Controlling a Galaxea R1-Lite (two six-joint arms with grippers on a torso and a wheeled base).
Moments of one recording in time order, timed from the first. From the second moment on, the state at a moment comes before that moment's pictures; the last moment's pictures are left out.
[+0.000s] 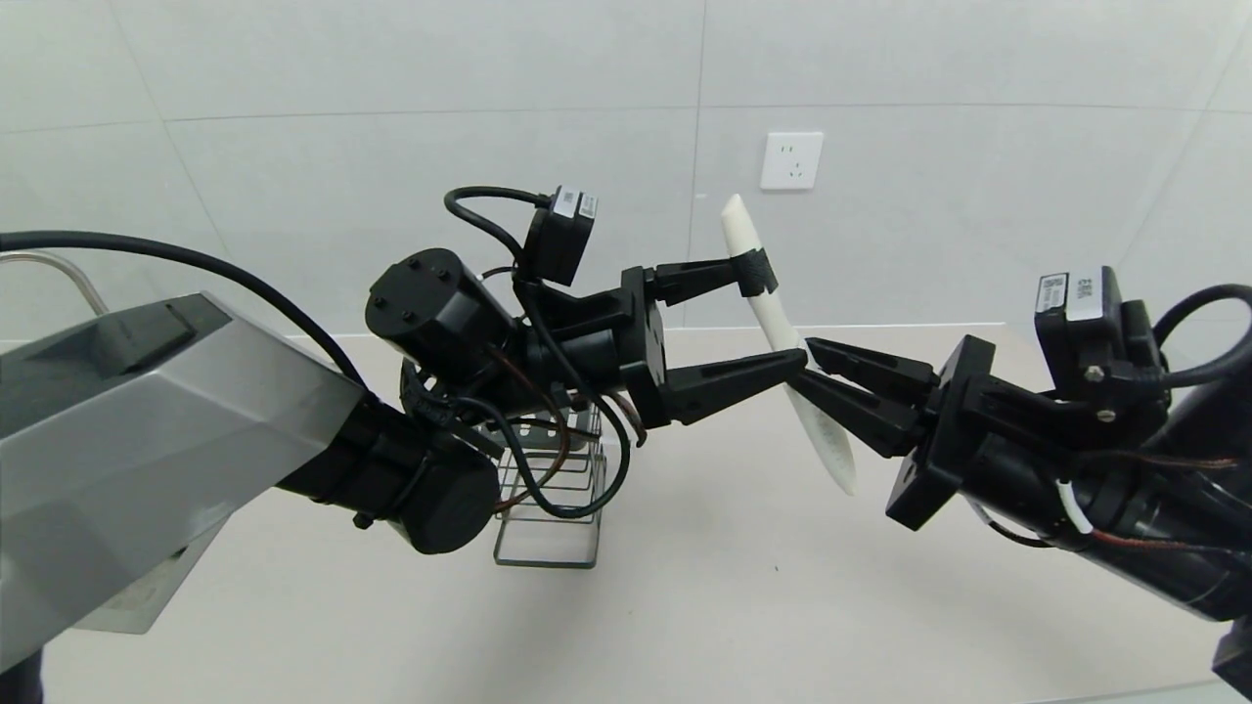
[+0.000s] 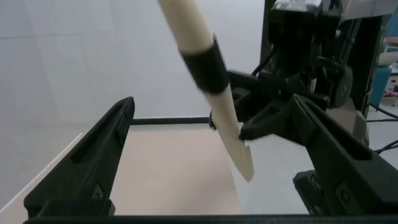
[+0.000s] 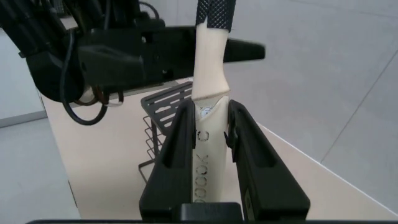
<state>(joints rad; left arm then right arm) -0.66 2.11 -1.09 -1.57 -0.92 -0.33 0.61 1.62 -0.42 -1.33 0.35 -0.13</state>
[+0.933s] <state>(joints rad) -0.66 2.11 -1.12 -1.57 -0.91 -0.35 0.61 1.62 -0.43 -1.34 0.36 -0.13</state>
